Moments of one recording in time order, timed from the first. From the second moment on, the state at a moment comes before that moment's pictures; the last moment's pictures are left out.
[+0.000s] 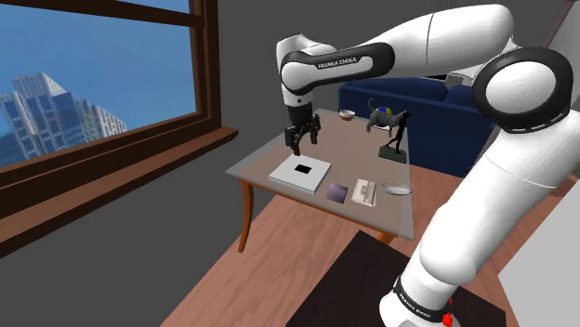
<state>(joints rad) -0.07 -0.12 0.05 -1.98 -0.19 1.65 0.08</state>
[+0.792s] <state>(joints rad) -0.10 0.39 0.00 -1.66 -0.38 1.50 0.08</state>
